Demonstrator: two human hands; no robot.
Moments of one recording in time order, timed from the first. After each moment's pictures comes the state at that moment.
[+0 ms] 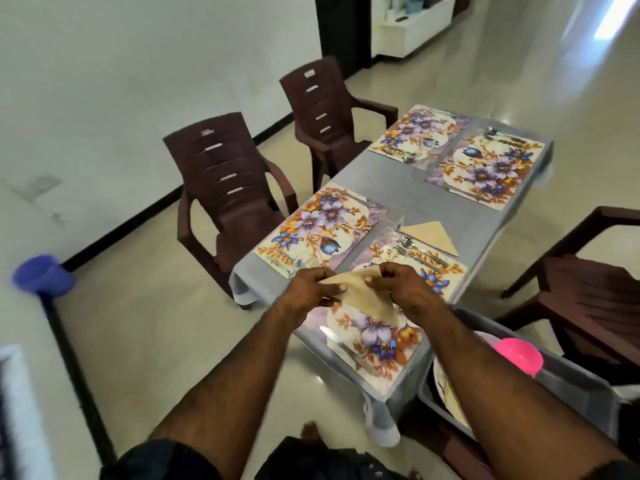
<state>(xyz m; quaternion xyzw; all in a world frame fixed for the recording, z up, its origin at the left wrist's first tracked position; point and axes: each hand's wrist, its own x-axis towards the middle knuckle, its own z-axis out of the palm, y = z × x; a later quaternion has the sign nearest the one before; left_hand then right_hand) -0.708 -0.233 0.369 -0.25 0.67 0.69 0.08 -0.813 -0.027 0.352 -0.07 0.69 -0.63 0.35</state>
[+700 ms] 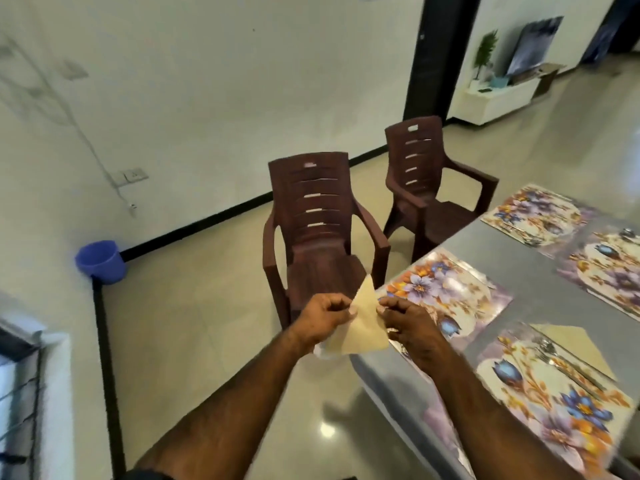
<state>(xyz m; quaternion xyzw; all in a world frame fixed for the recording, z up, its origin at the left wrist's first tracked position) -0.634 -0.549 0.380 -0.21 0.73 0.65 -0.04 -0.753 -0.363 0.383 -0.10 0.65 -0.66 0.37</state>
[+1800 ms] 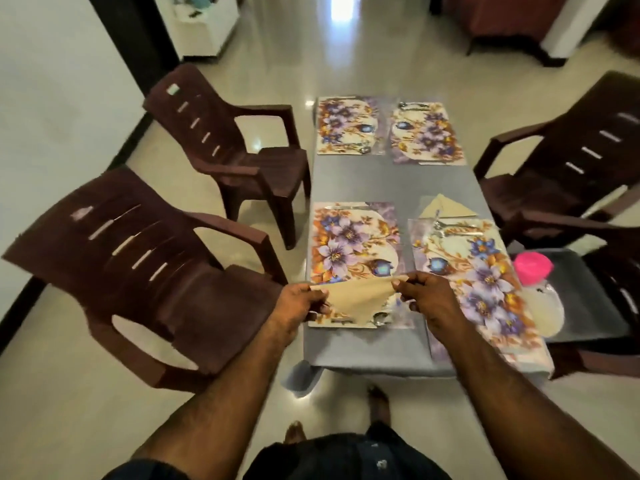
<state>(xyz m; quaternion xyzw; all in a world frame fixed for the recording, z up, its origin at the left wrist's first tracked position) -0.853 -0.639 0.305 -0.13 0.68 0.67 0.28 -0.792 -0.364 0.333 0.29 0.70 -0.65 0.04</state>
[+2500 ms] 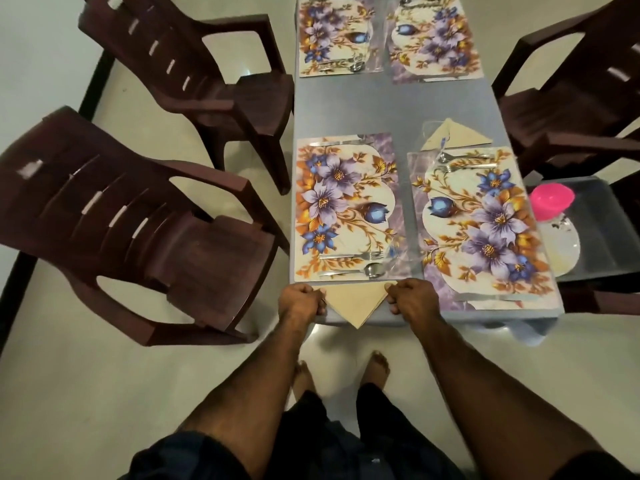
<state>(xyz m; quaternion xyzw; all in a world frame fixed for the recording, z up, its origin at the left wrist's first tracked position) -0.796 -0.602 0.185 -0.32 0.75 0.53 0.25 -0.746 -0.371 0.198 0.48 0.65 -0.58 0.12</state>
